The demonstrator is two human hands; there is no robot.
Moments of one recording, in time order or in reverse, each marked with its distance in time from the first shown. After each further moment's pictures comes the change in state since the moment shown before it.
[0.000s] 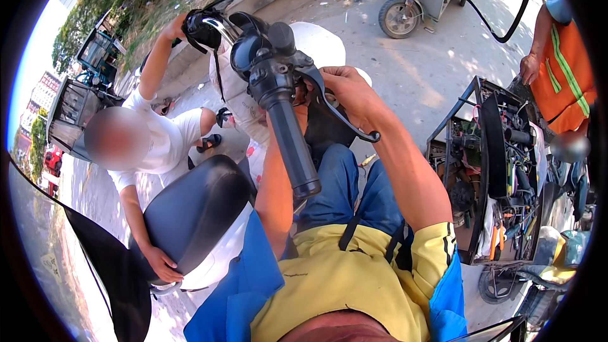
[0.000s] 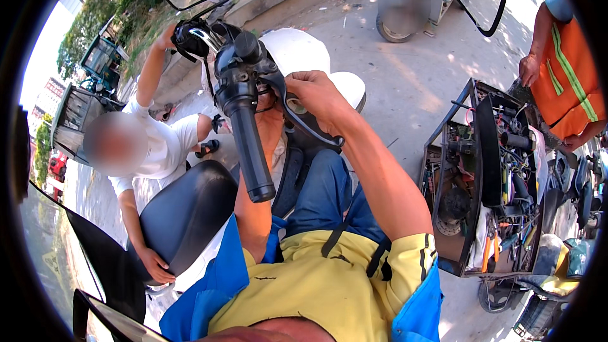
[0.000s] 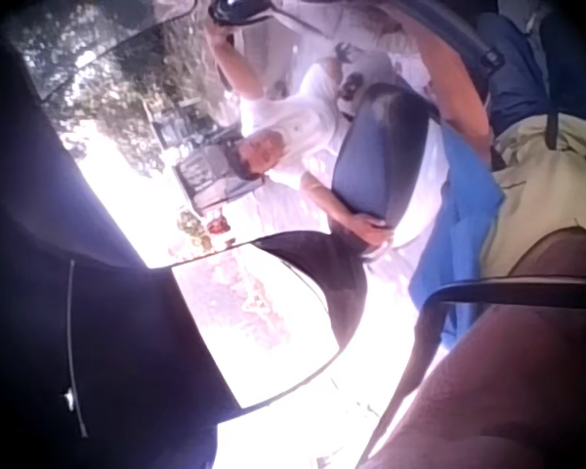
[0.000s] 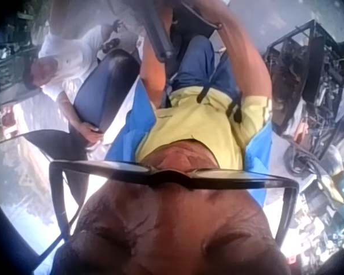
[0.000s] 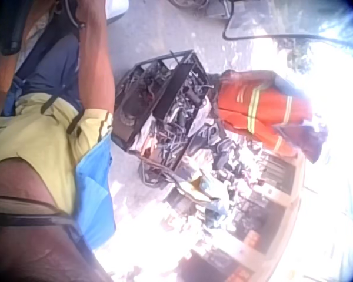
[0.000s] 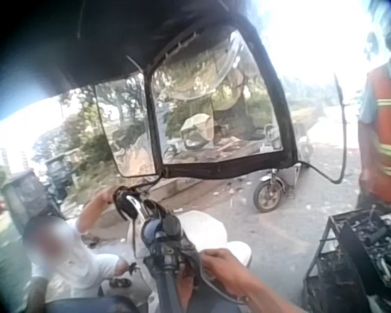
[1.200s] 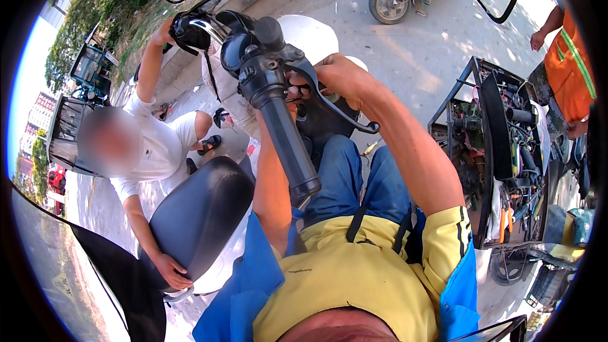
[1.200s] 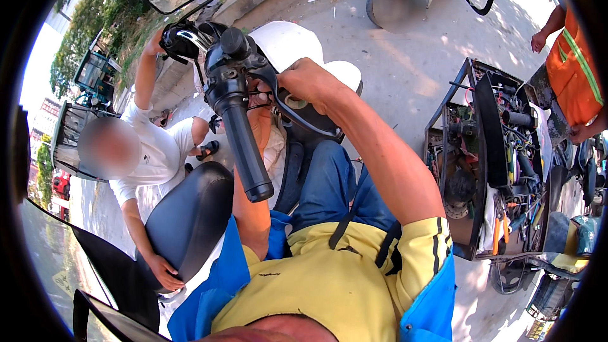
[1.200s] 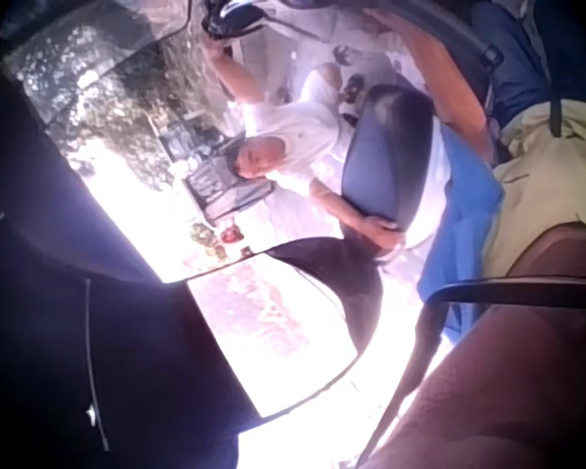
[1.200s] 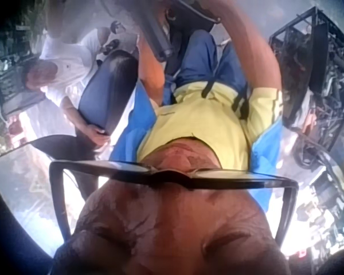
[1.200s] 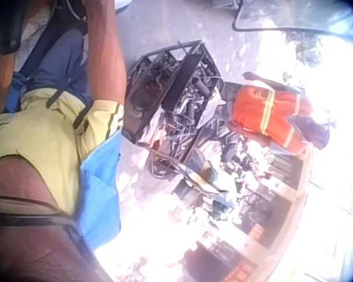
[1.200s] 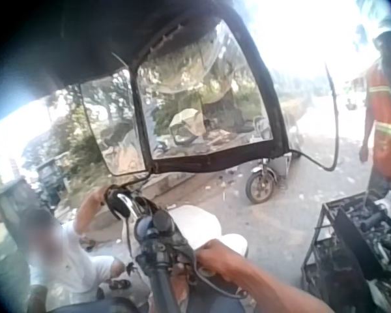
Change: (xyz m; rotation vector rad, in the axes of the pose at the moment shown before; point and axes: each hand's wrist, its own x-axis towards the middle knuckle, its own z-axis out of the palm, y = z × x) left_hand 0.016 0.011 -0.025 -0.002 -0.006 -0.174; right_hand 0.002 -0.020 0.004 -0.290 0.013 0.180
